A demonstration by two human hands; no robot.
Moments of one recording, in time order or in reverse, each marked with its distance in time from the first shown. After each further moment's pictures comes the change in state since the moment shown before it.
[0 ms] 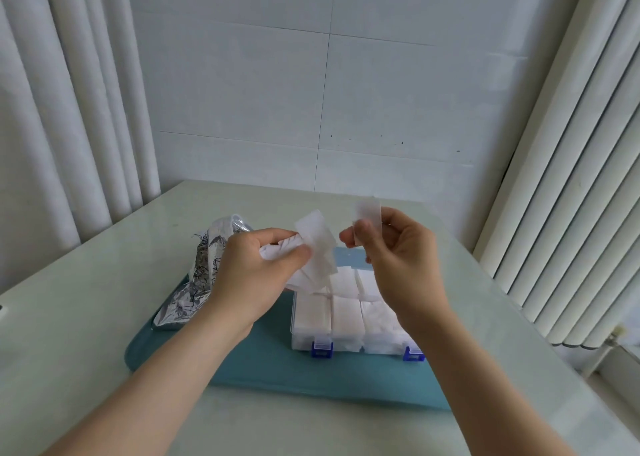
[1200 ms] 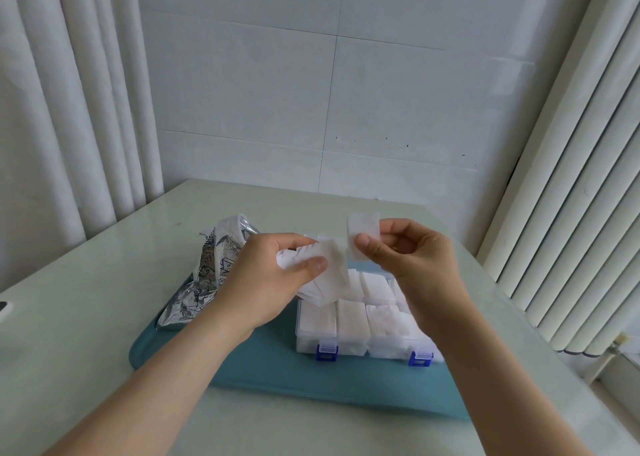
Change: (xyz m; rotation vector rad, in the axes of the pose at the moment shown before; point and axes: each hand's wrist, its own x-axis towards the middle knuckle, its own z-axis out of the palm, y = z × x) left_hand 0.003 -0.002 -0.006 0.198 -0.149 0.068; right_hand 0.005 -0.001 -0.016 0.193 -0.051 0.245
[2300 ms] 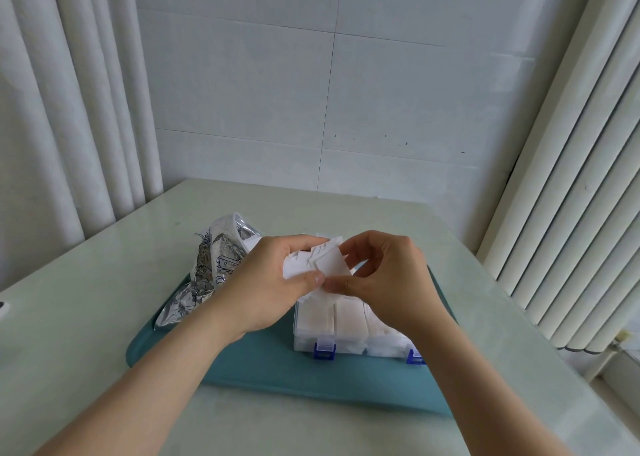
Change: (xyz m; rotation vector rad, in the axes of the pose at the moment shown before) left_hand 0.000 0.000 -0.003 0.147 -0.185 0.064; right_hand -0.009 0.005 0.016 -0.670 -0.070 -0.085
